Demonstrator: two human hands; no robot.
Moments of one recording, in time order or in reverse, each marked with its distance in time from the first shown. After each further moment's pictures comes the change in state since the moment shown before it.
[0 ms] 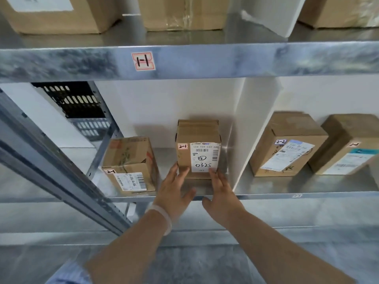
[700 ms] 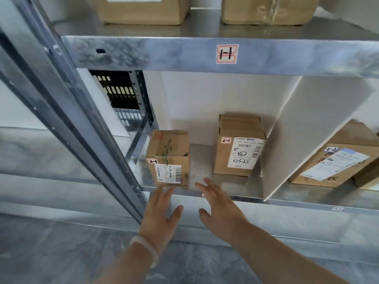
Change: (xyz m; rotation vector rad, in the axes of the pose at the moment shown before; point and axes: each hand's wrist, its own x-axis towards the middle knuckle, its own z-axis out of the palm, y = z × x) left_hand -0.100 -0.081 -0.043 -0.100 0.263 -0.171; right_hand -0.017 -0.062 0.055 -0.104 -0.150 -0.338
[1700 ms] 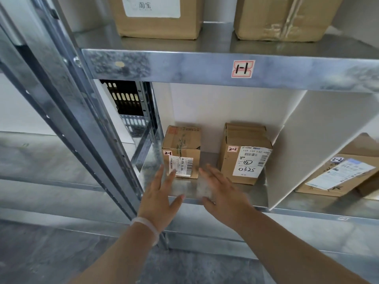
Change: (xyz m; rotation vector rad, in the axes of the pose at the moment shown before) left_hand 0.056 -0.002 -0.027 0.254 -0.078 0.057; right_hand 0.035 -0.013 -0.031 -0.154 0.109 -0.089
